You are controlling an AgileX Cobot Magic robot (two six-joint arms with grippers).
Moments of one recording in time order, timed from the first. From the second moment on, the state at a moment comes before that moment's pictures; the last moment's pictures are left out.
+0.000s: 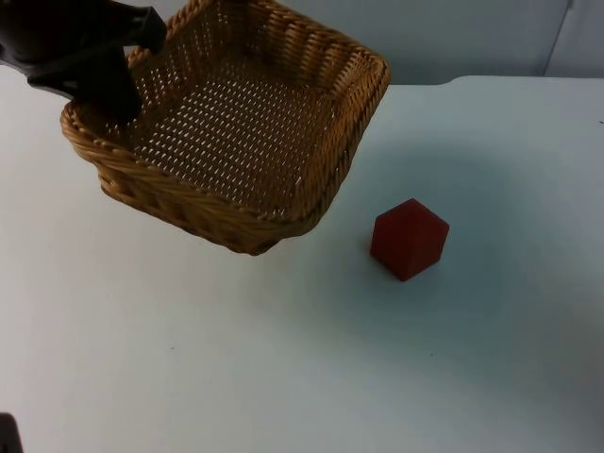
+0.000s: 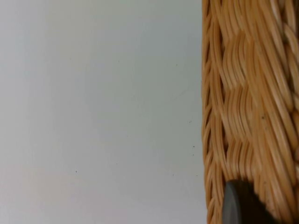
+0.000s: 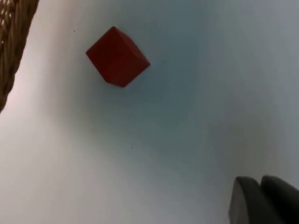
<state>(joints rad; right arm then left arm) -0.12 1.23 -0.88 0.46 0.96 -0.29 -0.18 1.82 -1.29 -0.46 0.74 0.39</state>
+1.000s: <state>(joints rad) 0.38 1.92 -1.41 0.13 1.09 -0.24 -0.18 1.82 -1.29 -0.46 0.74 0.39</state>
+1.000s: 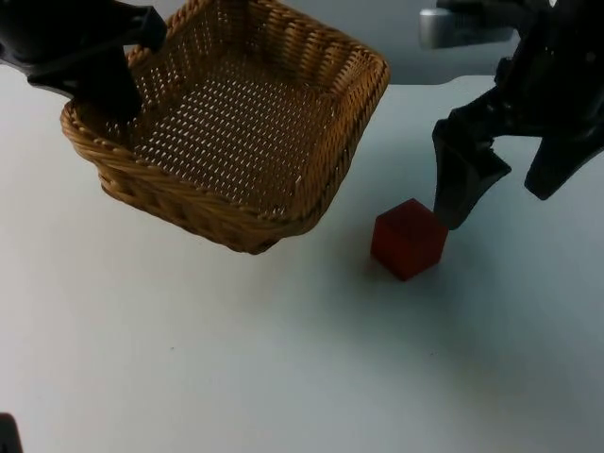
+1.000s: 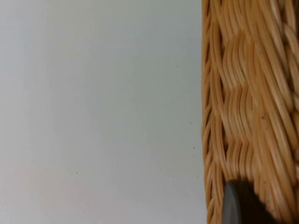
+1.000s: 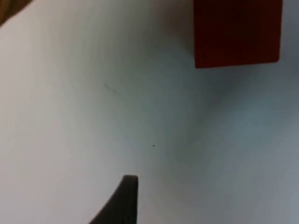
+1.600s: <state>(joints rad) 0.46 2.01 -1.41 0.04 0.89 -0.36 -0.18 1.82 -1.29 -0.46 0.72 0.39</state>
